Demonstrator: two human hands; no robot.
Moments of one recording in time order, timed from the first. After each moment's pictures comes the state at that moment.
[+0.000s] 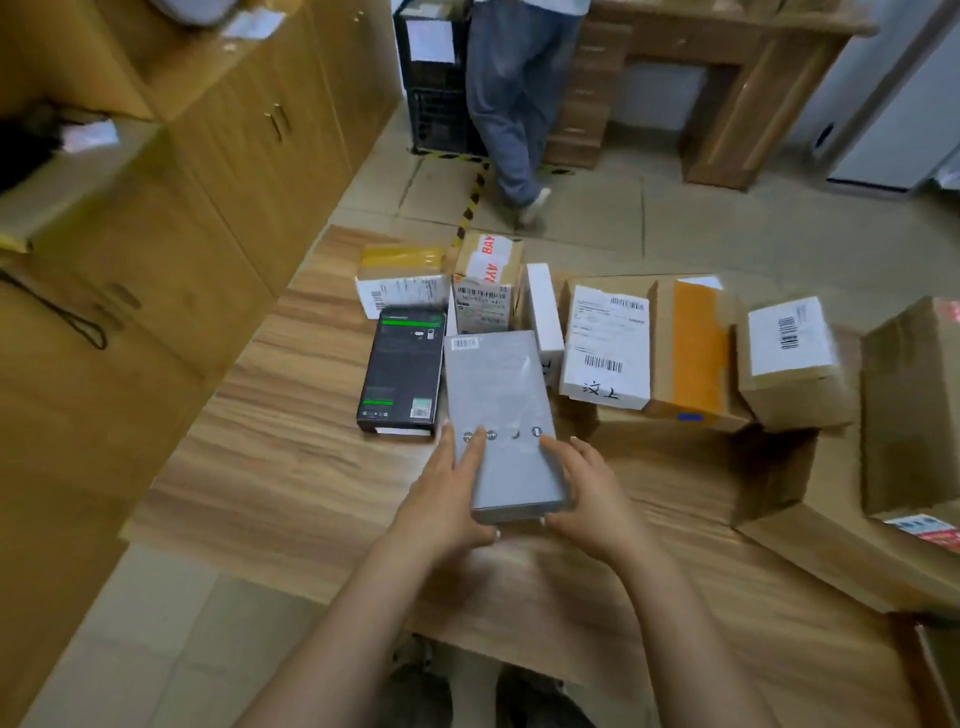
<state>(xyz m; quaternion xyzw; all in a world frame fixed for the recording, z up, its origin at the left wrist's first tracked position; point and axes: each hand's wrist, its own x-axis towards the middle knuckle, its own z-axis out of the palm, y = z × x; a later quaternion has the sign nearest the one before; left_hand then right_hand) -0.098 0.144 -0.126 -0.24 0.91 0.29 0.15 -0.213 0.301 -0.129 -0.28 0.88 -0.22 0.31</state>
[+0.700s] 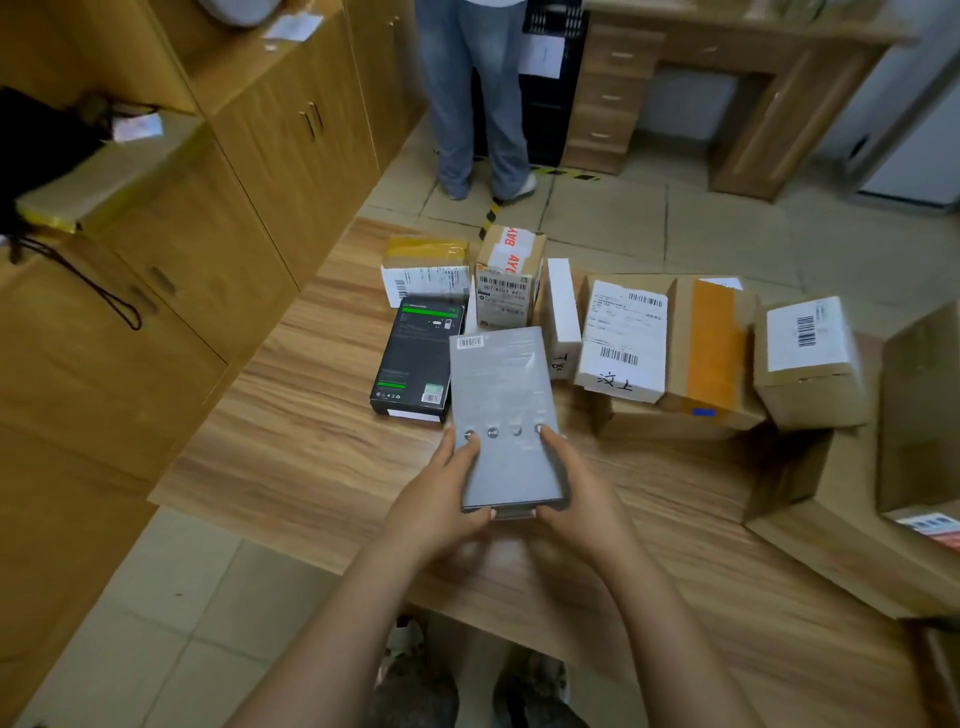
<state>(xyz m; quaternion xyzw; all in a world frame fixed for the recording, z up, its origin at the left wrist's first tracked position) -0.066 0.148 -0.138 -0.27 0.90 0.32 0.08 -0.184 0.300 -0.137 -0.30 0.86 -0.32 0.27</state>
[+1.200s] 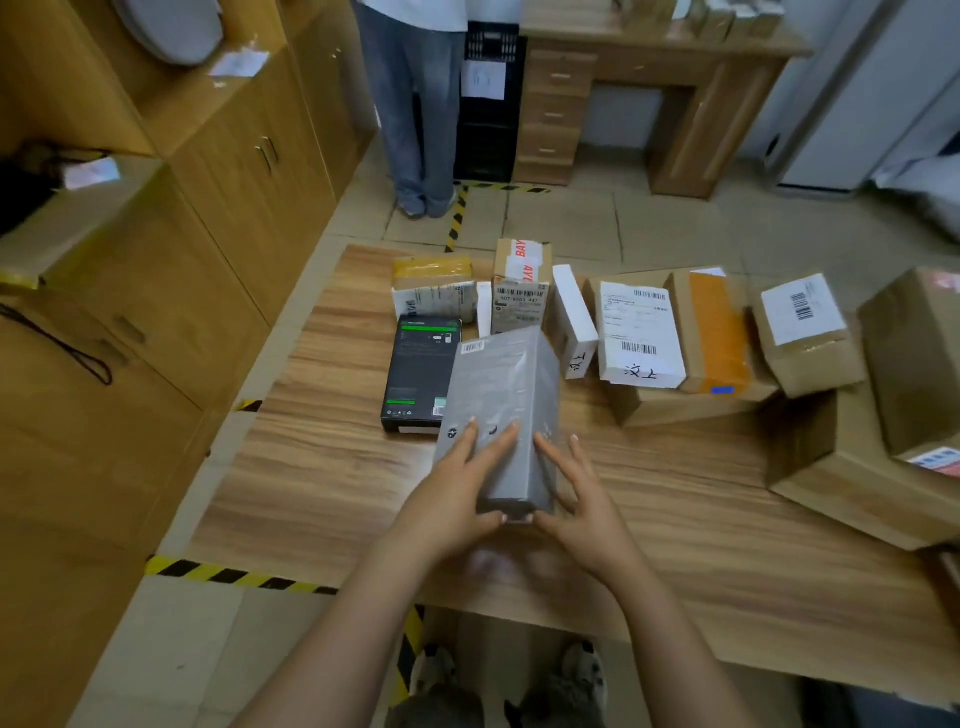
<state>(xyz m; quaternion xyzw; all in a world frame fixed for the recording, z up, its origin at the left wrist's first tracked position) -0.033 0.090 -0.117 -0.15 0.94 0.30 0.10 -0.115 0.257 -0.142 -0.21 0.79 -0.50 0.29</state>
